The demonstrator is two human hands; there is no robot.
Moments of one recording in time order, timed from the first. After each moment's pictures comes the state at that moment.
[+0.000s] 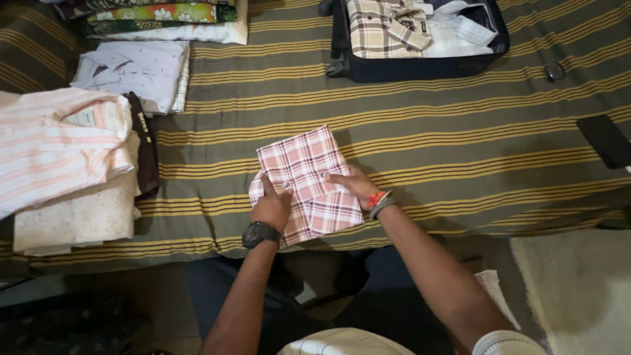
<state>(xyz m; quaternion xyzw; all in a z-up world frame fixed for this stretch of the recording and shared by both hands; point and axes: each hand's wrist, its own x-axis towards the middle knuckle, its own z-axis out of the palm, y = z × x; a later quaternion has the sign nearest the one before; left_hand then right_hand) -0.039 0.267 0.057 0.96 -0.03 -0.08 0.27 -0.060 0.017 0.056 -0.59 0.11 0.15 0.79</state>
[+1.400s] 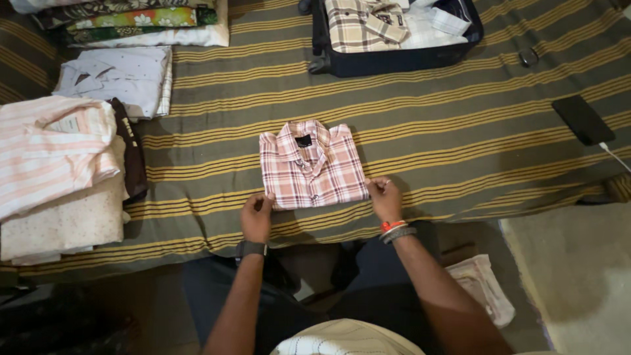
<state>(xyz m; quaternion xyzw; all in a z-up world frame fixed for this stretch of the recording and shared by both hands) -0.059 0.289 -0.028 0.73 -0.02 0.01 0.68 -0.160 -0.050 -0.053 -0.78 0.24 -0.25 0.53</state>
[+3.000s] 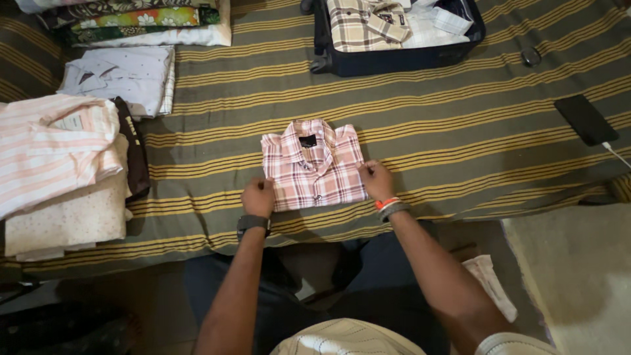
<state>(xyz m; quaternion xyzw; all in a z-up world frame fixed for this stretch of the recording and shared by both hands) -0.015 0.269 -0.004 0.89 -0.01 0.09 0.45 -0.107 -0.056 -0.038 -0.85 0.22 -0.20 0.44</state>
